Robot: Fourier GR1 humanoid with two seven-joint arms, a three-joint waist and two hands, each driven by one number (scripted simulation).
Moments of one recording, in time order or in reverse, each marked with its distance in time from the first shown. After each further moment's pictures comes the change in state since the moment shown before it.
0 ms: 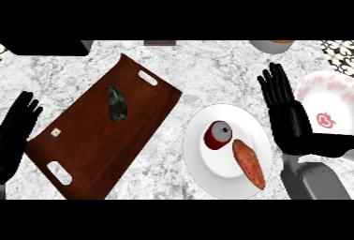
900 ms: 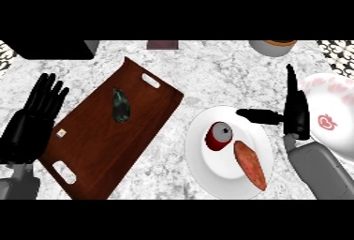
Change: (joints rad) left arm -0.144 -0.136 0.001 0.053 0.121 -0.099 -0.083; right arm -0.159 -0.153 0.112 0.257 0.511 -0.415 0.575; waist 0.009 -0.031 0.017
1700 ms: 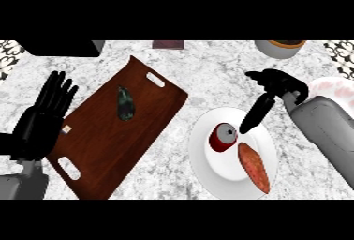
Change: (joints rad) left arm -0.026 -0.028 -0.027 0.001 -0.018 0.004 0.013; right arm -0.360 -0.126 0.146 0.069 -0.308 0.887 0.616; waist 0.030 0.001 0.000
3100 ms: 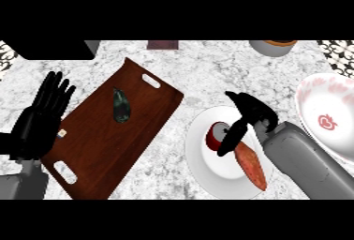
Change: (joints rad) left arm -0.004 -0.036 0.054 0.020 -0.029 -0.032 0.004; right arm 0.118 0.124 0.086 -0.149 0.154 -0.089 0.065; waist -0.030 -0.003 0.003
